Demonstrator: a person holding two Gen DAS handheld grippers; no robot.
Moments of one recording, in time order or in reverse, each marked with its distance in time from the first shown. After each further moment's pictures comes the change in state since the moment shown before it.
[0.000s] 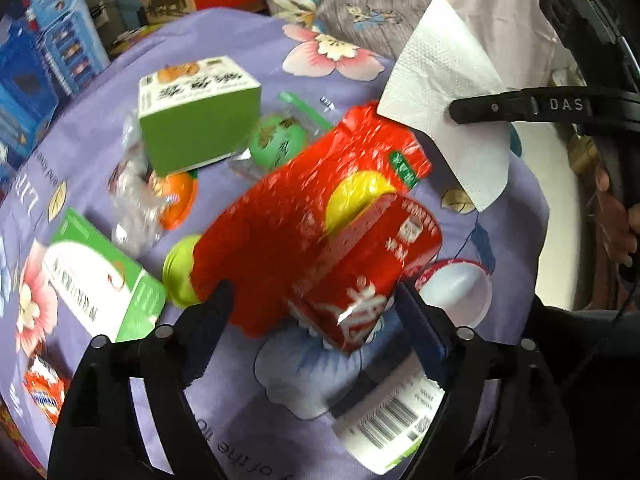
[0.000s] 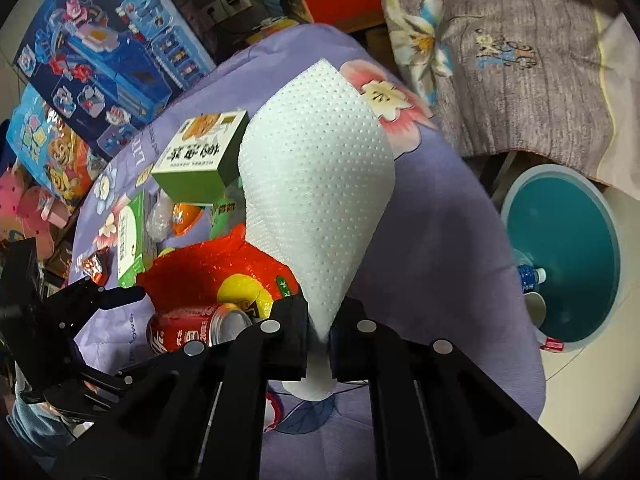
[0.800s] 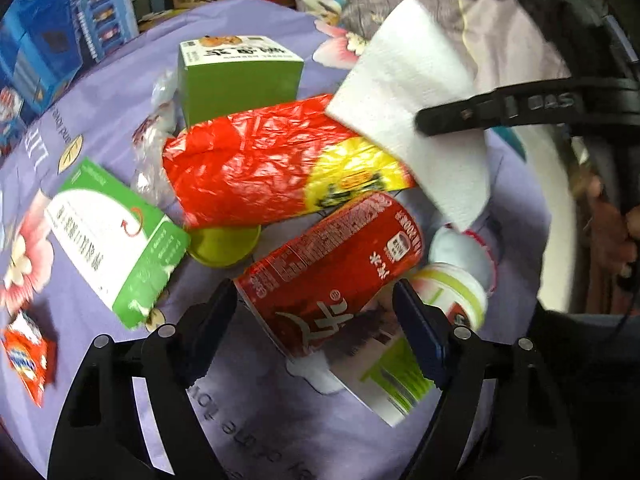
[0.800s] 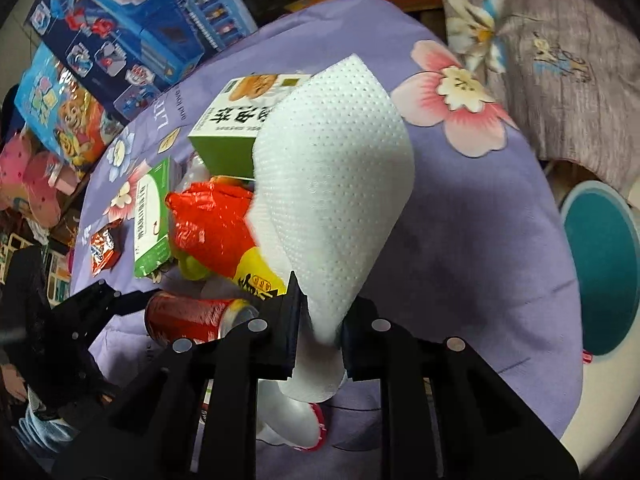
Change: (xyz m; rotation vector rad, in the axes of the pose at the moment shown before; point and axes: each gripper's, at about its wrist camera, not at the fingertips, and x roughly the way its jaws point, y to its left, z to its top) left arm 0.007 0.017 -0.029 -0.090 -0.021 0.001; right arm 0.037 0.061 0.004 -0.091 0.093 0.029
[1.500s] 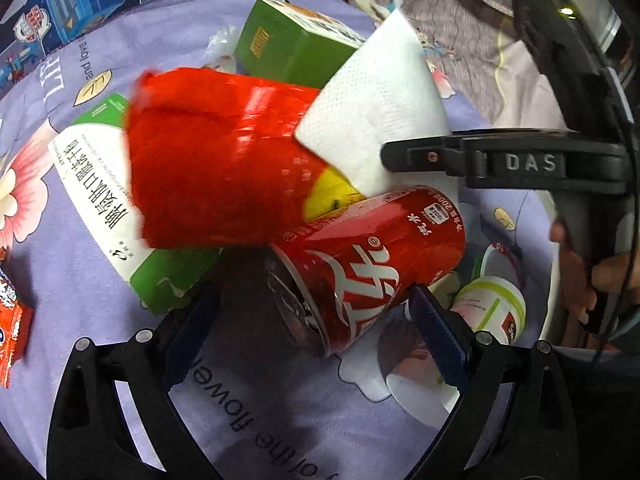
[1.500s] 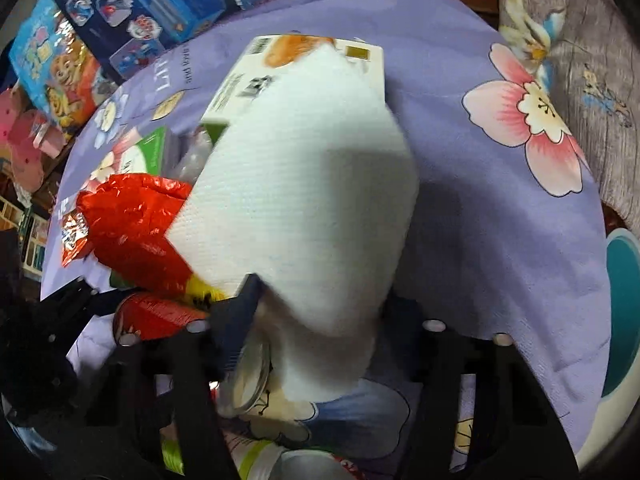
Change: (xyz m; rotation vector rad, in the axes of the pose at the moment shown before) left arm 0.013 0.062 -0.017 -0.209 -0.023 -0.079; right arm 0.065 0.054 0.018 -0.132 0.060 -0.052
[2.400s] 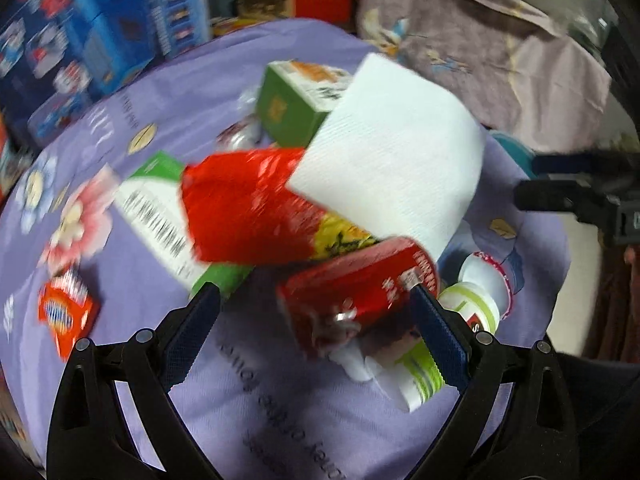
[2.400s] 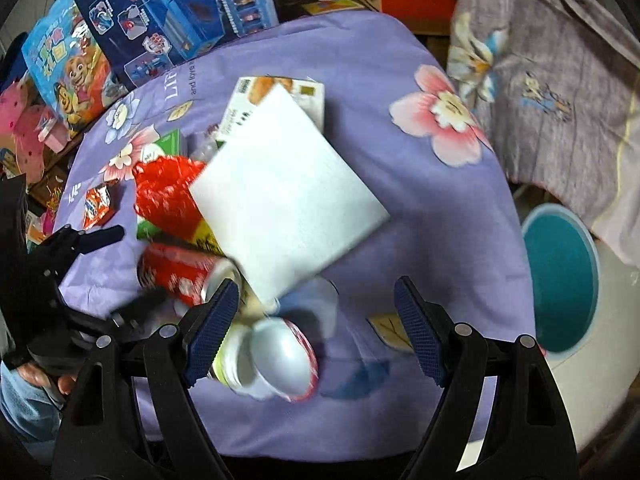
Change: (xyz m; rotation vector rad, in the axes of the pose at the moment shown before) left arm -0.046 -0.046 0.005 0.085 -0.089 0.183; right arm -0.095 -0.019 -0.046 -0.008 -0.048 -0.068
